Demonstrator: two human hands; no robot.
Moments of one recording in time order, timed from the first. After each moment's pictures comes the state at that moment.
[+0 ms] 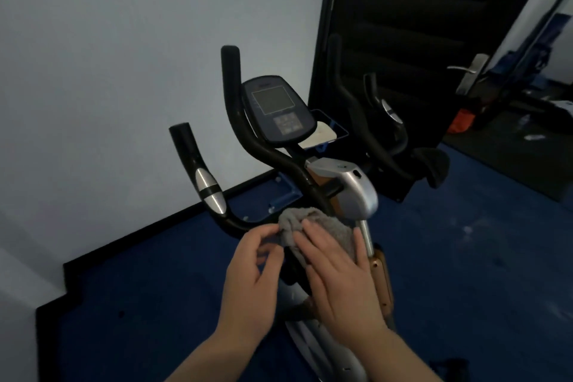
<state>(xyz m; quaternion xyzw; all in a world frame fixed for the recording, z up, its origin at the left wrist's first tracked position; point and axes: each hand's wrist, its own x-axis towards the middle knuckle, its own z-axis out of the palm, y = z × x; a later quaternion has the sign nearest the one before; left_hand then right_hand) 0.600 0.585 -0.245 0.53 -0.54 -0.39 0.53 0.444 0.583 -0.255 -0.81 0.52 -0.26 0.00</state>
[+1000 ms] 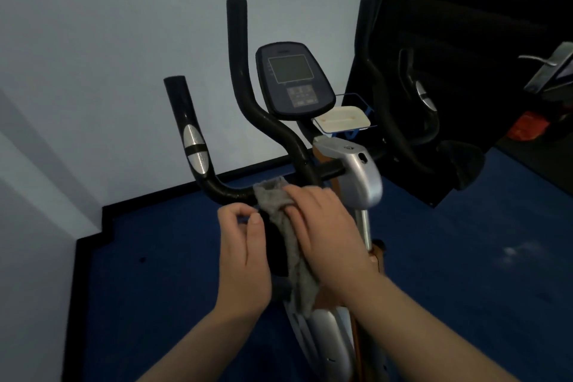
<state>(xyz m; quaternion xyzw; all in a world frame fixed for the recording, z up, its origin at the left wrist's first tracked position) 0.542 0.588 -0.256 0.60 -0.43 -0.27 0.62 0.425 0.534 -0.228 -0.84 0.45 -0.28 0.13</state>
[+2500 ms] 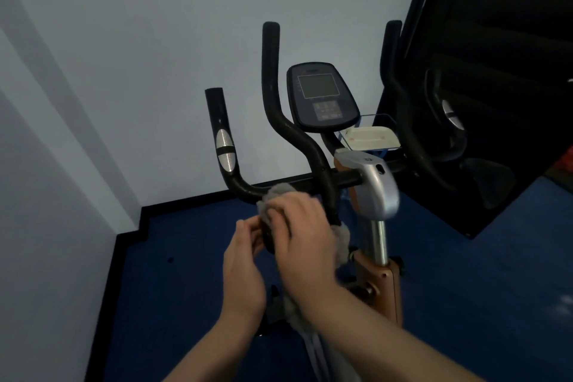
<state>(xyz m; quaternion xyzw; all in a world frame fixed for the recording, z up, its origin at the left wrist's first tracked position) 0.534 0.610 -0.260 0.55 -0.32 -0.34 0.70 0.459 0.564 -0.234 -0.79 0.38 -0.46 0.14</state>
